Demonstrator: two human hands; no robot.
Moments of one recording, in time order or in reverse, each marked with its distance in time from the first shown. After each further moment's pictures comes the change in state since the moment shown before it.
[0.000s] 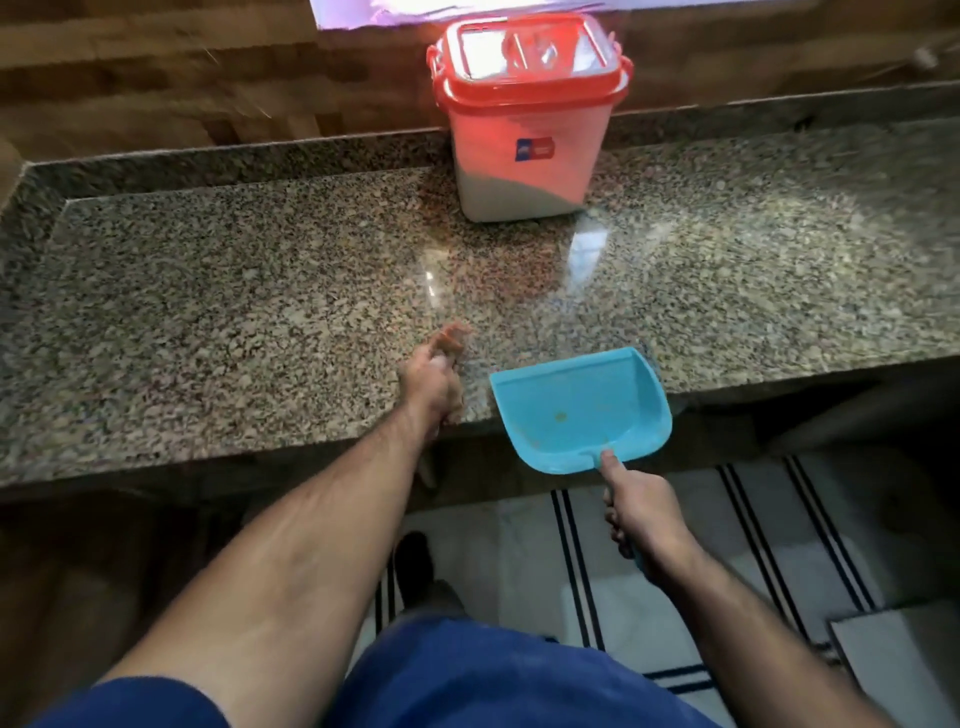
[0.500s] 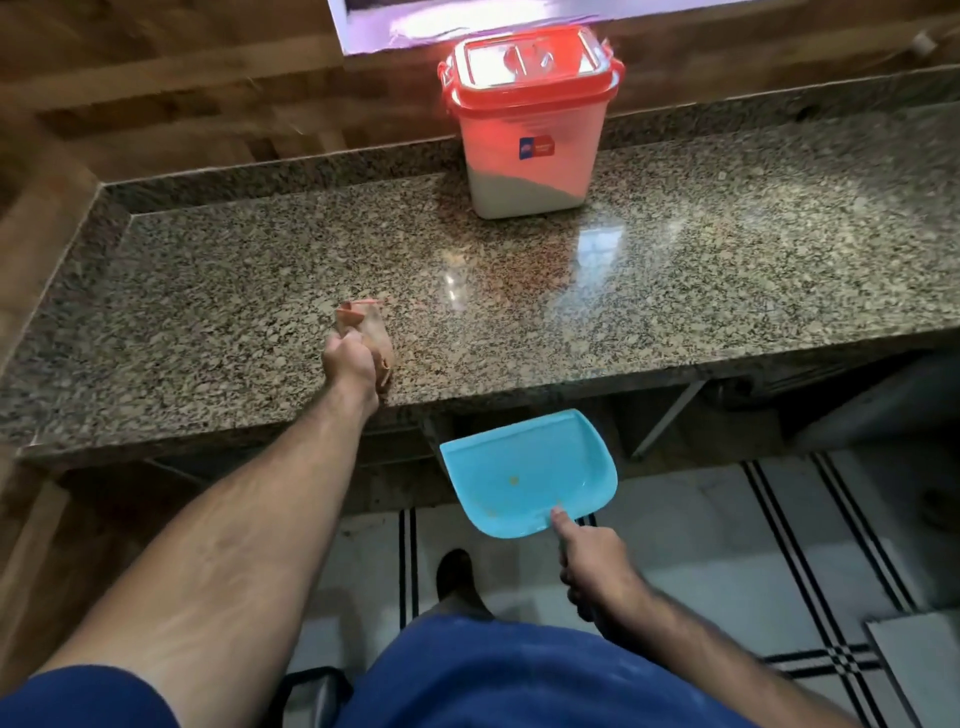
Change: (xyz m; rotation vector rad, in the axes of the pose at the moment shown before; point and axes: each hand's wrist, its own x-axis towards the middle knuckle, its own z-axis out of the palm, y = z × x) left_hand -0.048 0.036 -0.096 -0.277 0.300 0.049; right_hand -0.068 0.090 0.030 -0.049 -0.215 0.134
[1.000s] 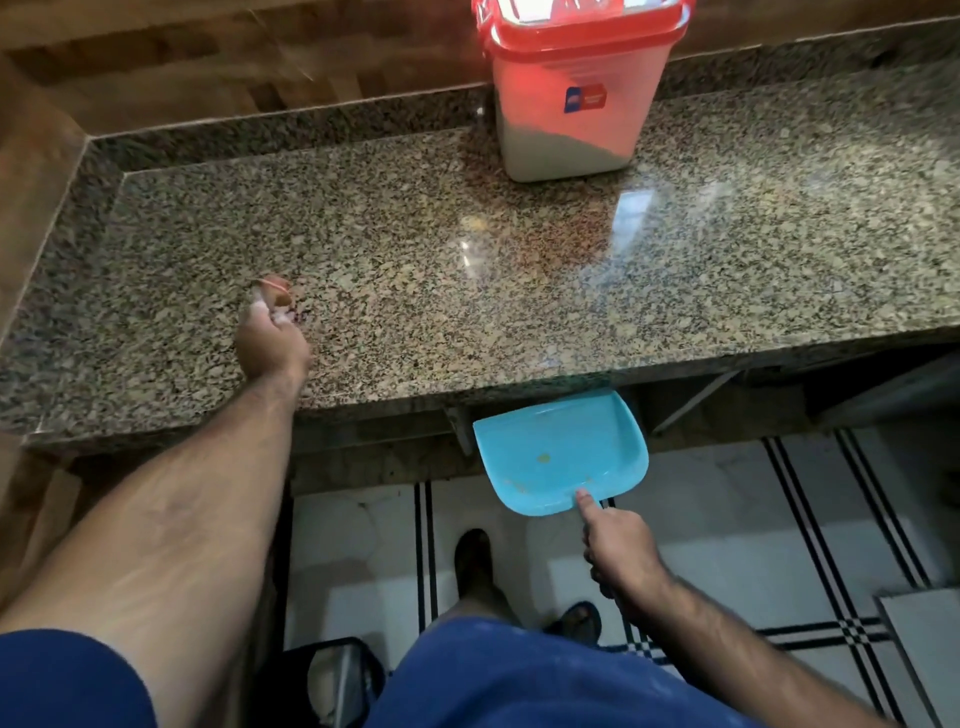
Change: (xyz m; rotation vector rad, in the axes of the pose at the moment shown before) left_hand 0.104 0.028 -0.101 0.782 0.451 0.275; right_hand 0.040 -0.010 0.040 -0.129 0.129 -0.062
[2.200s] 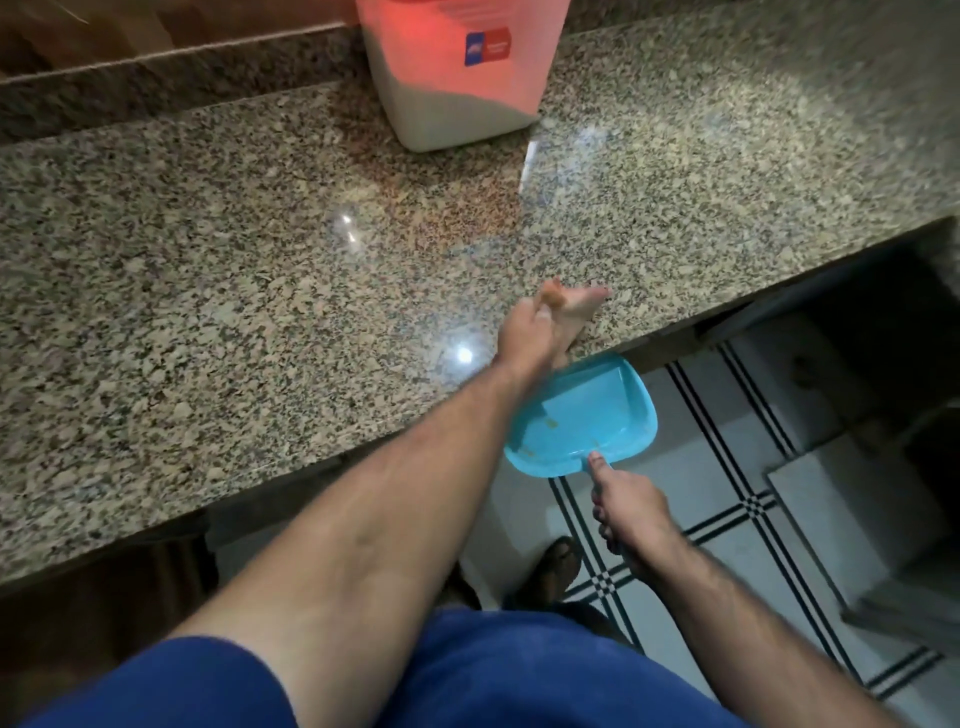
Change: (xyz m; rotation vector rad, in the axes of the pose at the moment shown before) left_hand -0.227 0.142 0.175 -0.426 -1.292 0.026; right_hand 0.034 -0.036 -0.007 0.133 0.292 0.170
